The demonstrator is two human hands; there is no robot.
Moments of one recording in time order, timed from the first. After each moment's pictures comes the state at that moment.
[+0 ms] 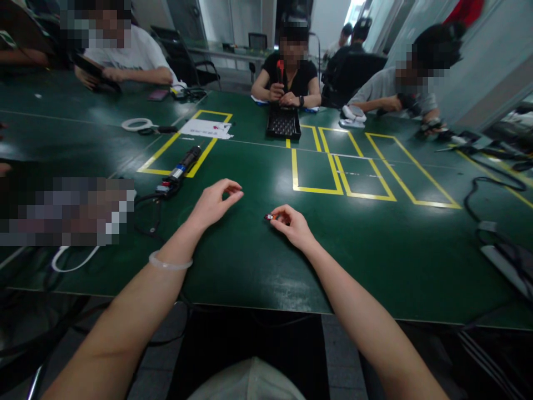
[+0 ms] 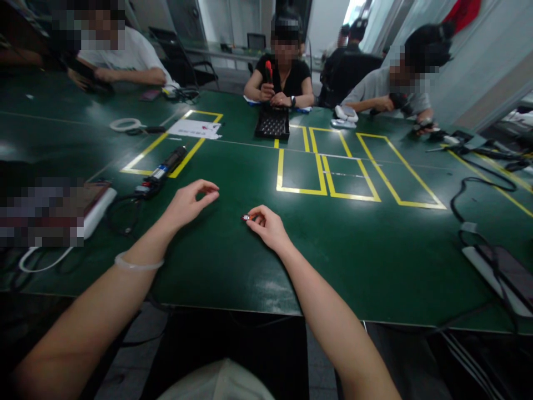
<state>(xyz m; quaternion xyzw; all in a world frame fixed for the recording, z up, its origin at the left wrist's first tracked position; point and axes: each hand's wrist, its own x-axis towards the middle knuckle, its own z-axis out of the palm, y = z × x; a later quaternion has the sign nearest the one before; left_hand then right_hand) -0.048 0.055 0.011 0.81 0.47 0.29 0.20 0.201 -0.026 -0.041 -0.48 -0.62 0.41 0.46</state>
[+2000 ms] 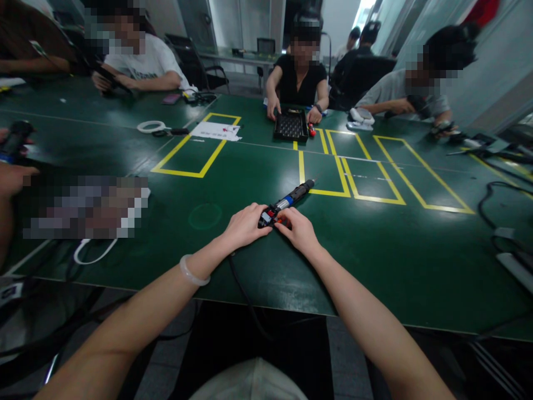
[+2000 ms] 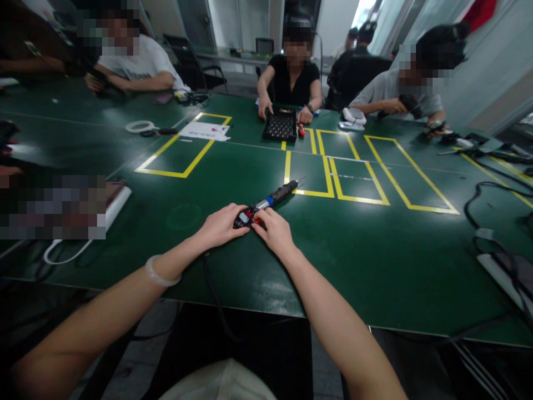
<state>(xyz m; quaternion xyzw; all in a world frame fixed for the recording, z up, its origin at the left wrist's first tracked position) -0.001 0.006 -0.004 0.86 0.48 0.09 0.14 0.197 -0.031 -0.041 -0.53 -0.75 0.19 0.36</state>
